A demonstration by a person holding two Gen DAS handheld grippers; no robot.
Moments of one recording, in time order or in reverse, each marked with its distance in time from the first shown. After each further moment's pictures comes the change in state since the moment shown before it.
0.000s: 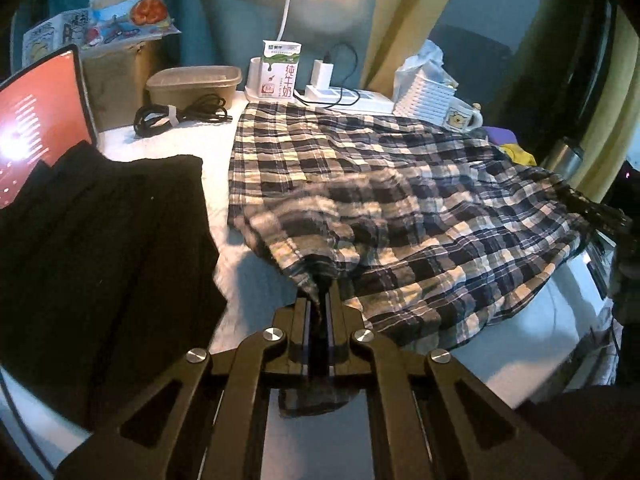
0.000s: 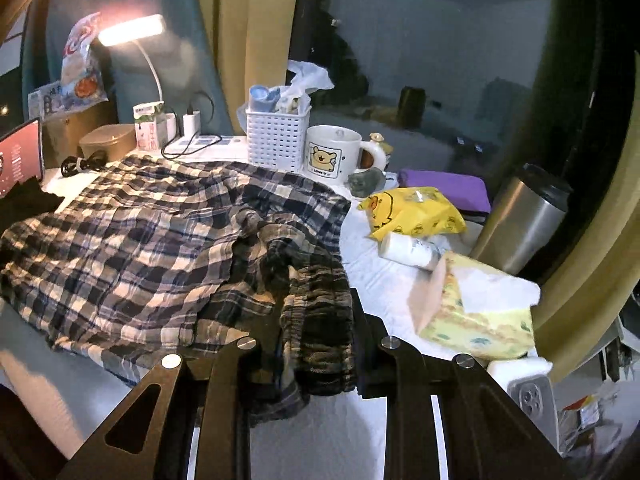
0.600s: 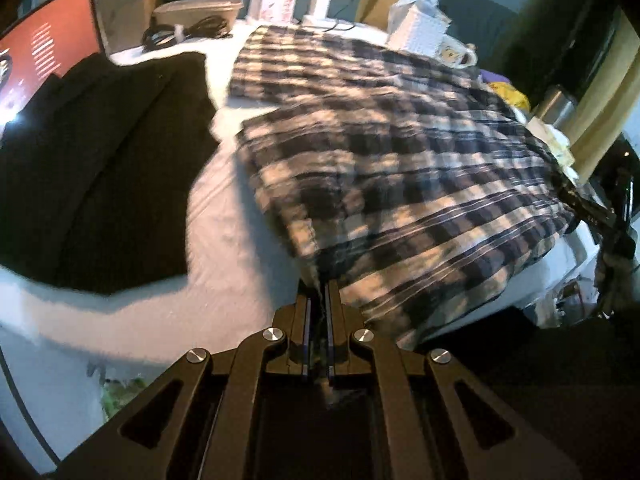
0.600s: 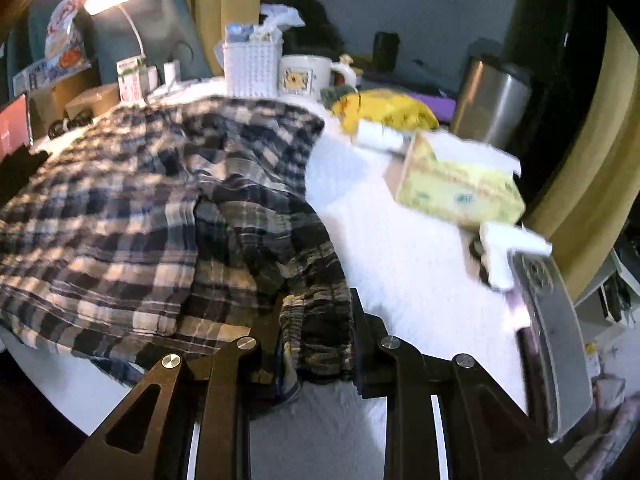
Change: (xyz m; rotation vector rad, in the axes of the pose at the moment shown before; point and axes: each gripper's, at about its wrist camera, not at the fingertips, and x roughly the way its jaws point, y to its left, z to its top) left arm -0.008 0.010 -0.069 -0.025 0.200 -0.007; right arm -0.001 -0.013 -0.097 0.067 0.144 -0.042
